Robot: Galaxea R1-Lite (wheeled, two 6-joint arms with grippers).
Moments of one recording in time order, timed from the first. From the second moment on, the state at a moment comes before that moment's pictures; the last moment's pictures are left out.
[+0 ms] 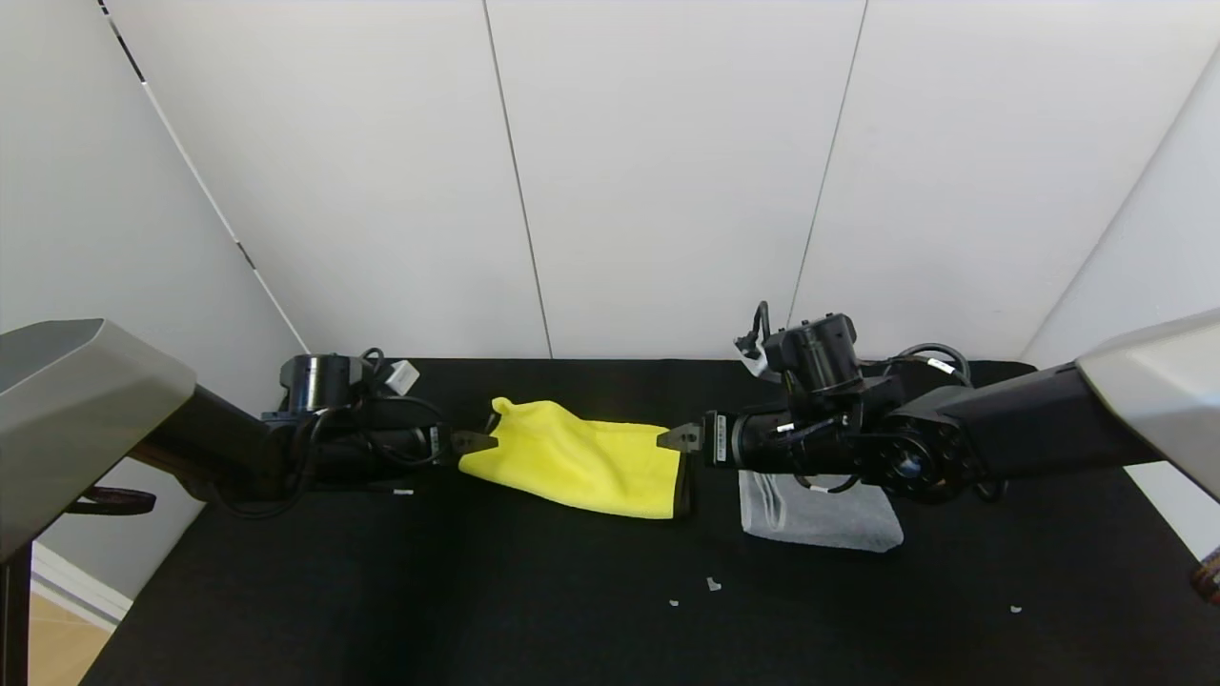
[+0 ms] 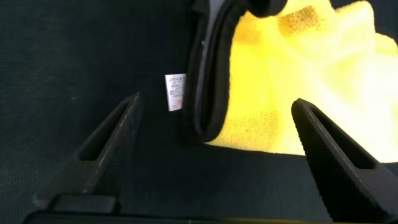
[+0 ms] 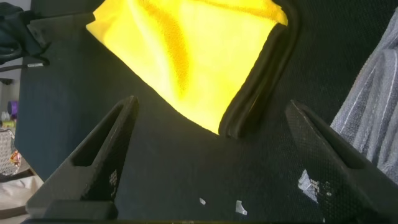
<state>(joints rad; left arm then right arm) 0.03 2.23 -1.15 -0.41 -0.47 -0.16 0.52 2.15 -1.35 -0.22 0.22 0.47</state>
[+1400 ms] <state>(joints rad) -0.02 2.28 -1.18 -0.42 -0.48 -0.17 0.52 2.15 -1.33 -0.22 0.22 0.47</state>
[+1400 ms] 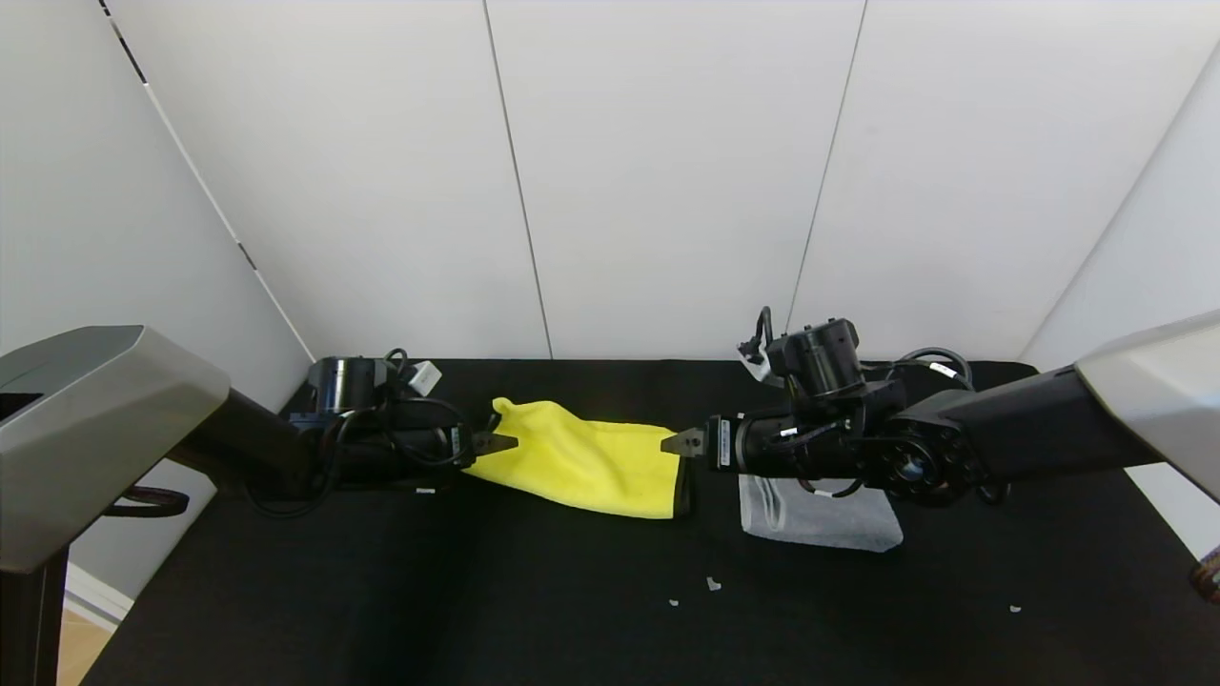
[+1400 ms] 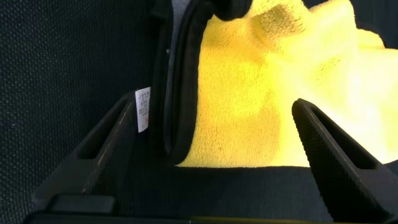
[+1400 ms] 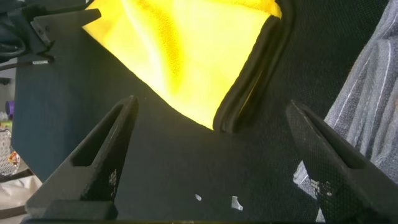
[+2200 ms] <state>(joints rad) -0.02 2.28 -1.18 -0.42 -0.47 -0.16 0.52 2.15 -1.33 -0.23 0.22 0.47</state>
